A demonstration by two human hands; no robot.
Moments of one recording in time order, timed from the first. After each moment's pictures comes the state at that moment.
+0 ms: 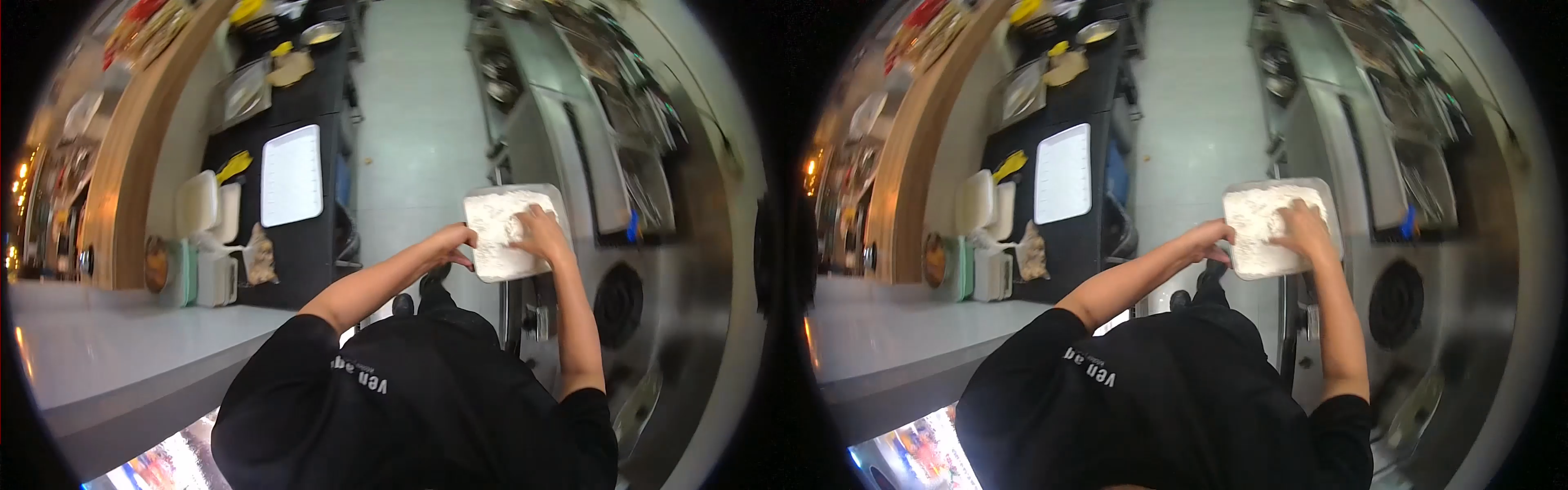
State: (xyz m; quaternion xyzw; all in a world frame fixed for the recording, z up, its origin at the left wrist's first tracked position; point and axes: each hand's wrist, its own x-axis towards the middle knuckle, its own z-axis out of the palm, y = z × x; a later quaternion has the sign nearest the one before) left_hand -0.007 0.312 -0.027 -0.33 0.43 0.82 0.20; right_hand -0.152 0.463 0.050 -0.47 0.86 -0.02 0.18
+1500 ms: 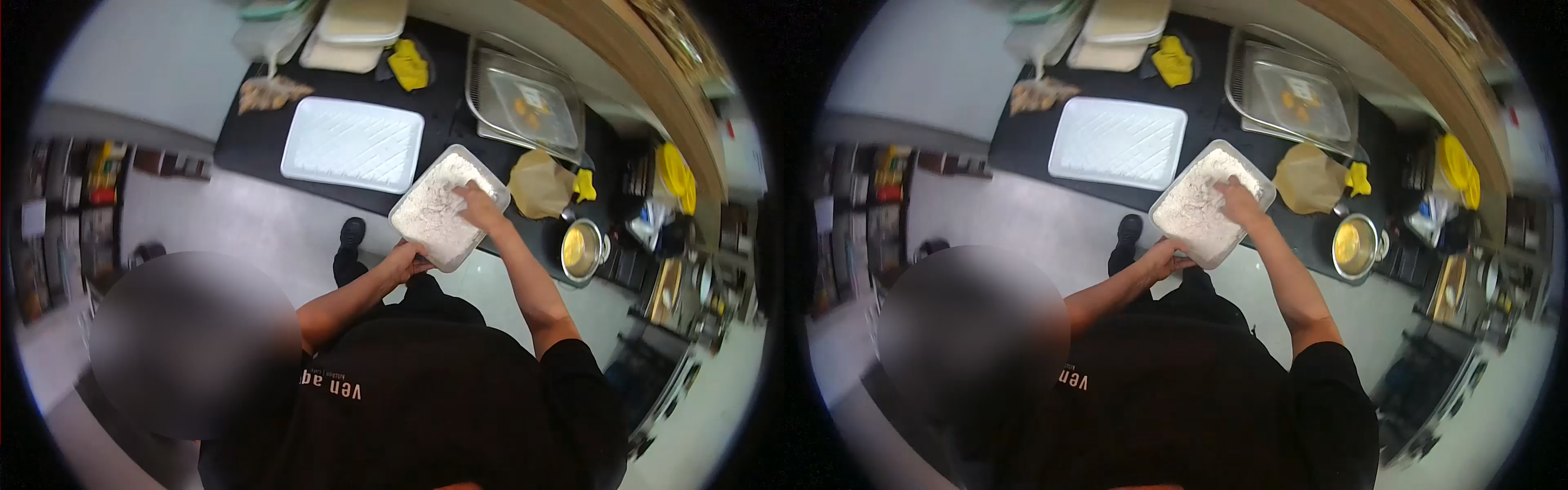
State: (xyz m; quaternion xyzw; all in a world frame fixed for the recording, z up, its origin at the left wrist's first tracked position) left_hand -0.166 -0.109 -0.176 -0.41 -0.26 0.57 -0.66; right_hand -0.160 -0.333 -0.141 -0.95 0.07 0.16 0.26
